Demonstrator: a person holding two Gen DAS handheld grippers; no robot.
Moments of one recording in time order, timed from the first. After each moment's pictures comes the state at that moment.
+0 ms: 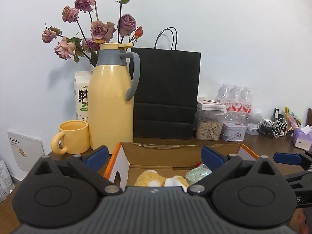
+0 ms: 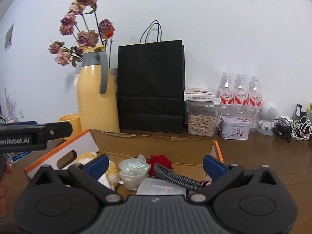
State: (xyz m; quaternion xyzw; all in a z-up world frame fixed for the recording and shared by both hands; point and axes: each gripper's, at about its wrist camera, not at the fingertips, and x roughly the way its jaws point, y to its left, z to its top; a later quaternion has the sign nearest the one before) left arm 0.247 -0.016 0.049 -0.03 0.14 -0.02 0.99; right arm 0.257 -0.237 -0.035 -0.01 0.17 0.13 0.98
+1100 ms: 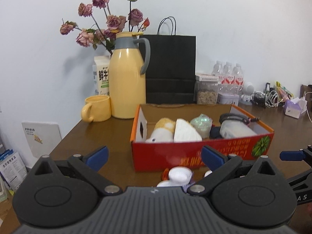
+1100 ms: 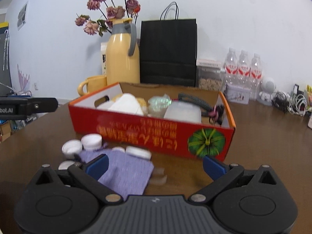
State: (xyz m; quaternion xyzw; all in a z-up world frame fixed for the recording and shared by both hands) left arm 0.120 0.014 0.029 0.01 0.19 -0.01 0.98; right arm 0.131 -0.238 -0.076 -0.03 0.24 0.16 0.96
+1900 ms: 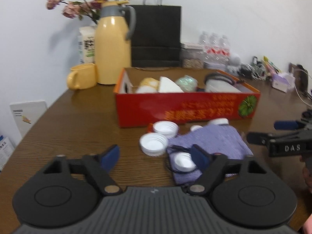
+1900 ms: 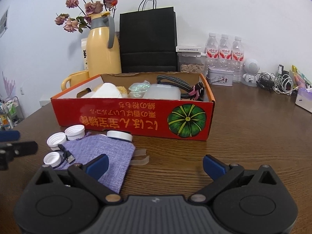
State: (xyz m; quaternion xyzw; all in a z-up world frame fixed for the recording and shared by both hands) left arm 0.104 0.007 -0.012 0.01 0.26 -0.07 0.96; right arm 0.130 -0.255 -0.092 -0.01 0.27 0.11 0.96
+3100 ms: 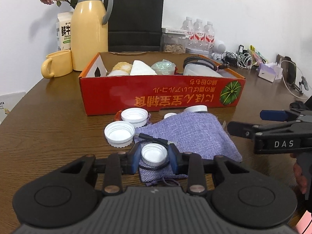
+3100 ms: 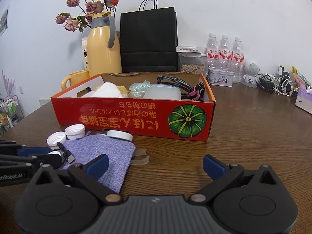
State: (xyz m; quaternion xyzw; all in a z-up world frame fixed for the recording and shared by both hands) left arm 0.121 -0.022 -0.028 0.01 0.30 -0.11 0.95; right arm 0.130 -0.254 -0.092 -0.01 0.27 0.11 0.96
